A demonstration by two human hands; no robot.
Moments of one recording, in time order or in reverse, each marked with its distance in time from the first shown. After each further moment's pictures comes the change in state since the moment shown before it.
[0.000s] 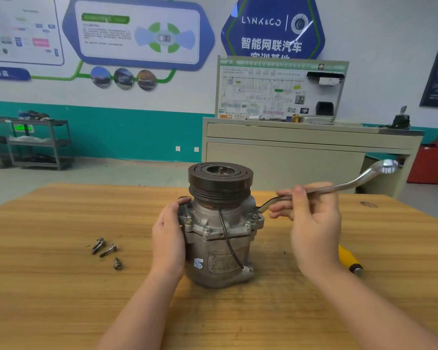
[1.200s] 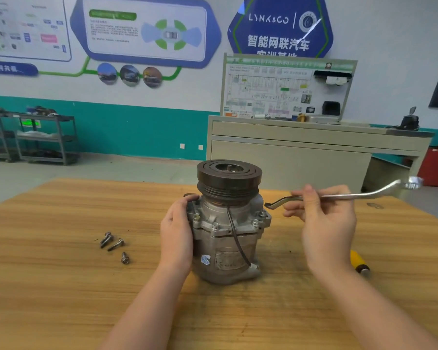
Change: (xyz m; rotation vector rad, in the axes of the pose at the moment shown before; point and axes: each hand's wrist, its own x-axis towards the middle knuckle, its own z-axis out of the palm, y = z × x) left_hand -0.001 0.003 0.002 0.054 -0.013 0.061; right_hand 0.001 0.002 -0.004 0.001 0.067 0.020
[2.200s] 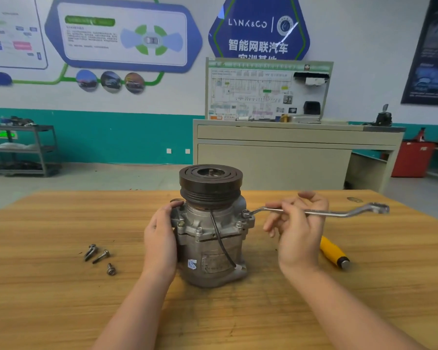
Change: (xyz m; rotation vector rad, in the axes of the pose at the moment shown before) left_hand -0.002 0.002 -0.002 -0.055 -0.029 -0.117; right_hand -0.010 0.016 0.004 0.229 0.044 0.114
